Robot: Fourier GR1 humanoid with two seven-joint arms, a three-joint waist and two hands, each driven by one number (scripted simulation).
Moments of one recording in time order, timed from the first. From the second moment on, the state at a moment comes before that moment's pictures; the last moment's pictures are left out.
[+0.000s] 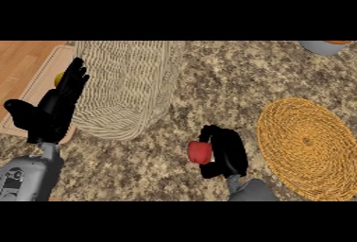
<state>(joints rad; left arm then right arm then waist) -0.26 0.27 -0.02 -1.58 0.07 0.08 0.19 -0.20 -0.04 0.51 -1.38 0.95 -0.18 0.46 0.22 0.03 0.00</state>
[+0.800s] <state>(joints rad) -0.31 0.27 -0.01 -1.54 0.03 0.10 0.22 -0.40 0.00 1.09 -1.54 0.60 -0.58 0.43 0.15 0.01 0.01</state>
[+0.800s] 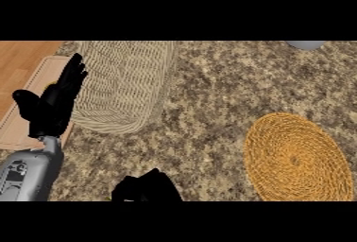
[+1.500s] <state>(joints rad) -0.30 0.28 0.02 -1.53 0.03 0.10 0.22 -0.78 0.00 1.05 -1.53 0.50 -0.80 0.69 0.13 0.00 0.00</state>
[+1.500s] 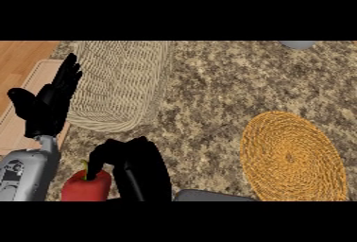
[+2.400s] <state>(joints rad) -0.35 0.26 0.00 -1.53 0.01 0.09 0.23 -1.36 0.00 0.95 -1.10 0.34 -0.77 0.95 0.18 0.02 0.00</state>
